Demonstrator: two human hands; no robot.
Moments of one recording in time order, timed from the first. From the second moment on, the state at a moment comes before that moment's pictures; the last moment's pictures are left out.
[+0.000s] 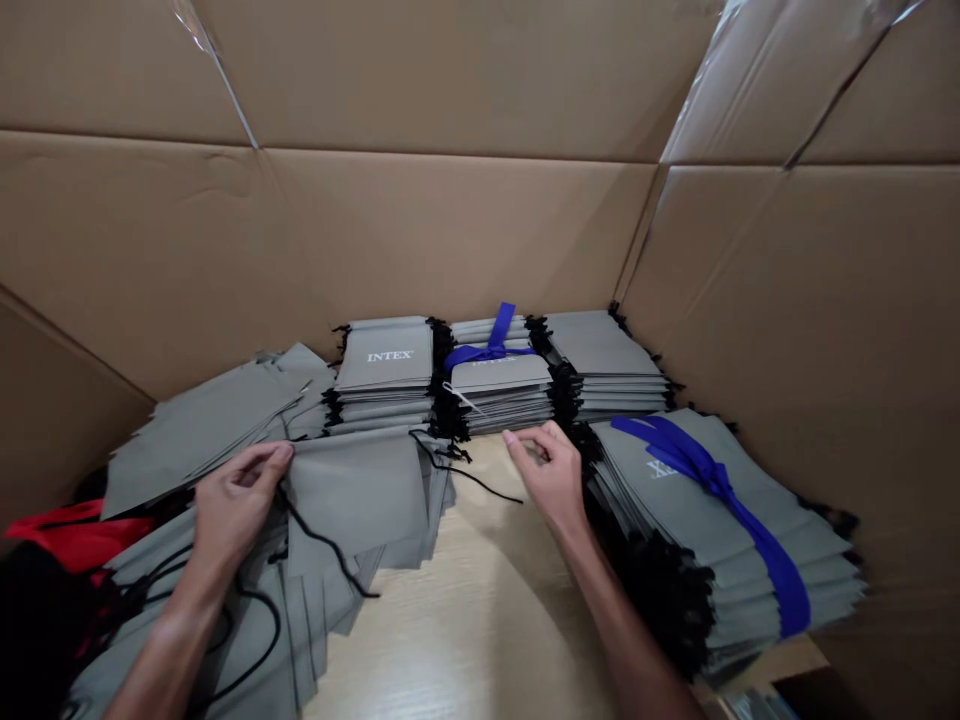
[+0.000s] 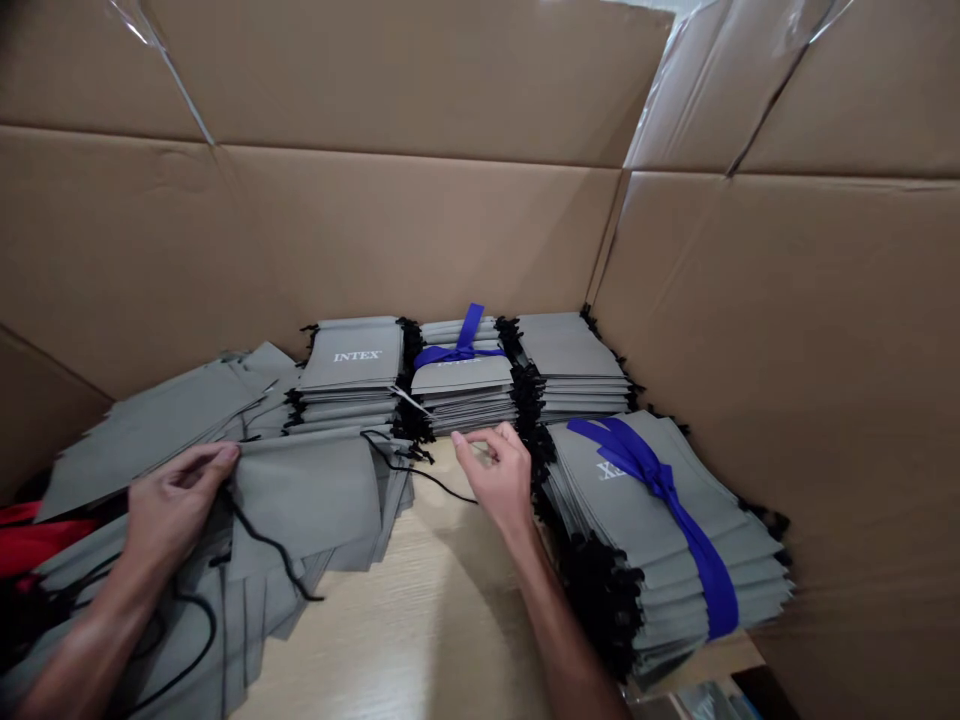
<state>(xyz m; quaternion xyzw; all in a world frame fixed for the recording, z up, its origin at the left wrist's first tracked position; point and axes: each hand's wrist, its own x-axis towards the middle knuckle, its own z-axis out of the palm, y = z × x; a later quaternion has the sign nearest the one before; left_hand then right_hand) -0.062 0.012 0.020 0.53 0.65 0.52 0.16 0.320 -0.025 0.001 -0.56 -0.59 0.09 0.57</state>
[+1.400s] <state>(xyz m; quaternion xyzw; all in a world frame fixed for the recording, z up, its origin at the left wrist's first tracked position) 0.006 -0.002 0.026 0.88 0.36 0.30 0.04 0.260 -0.013 -0.031 -0.44 -0.58 0.46 0.50</state>
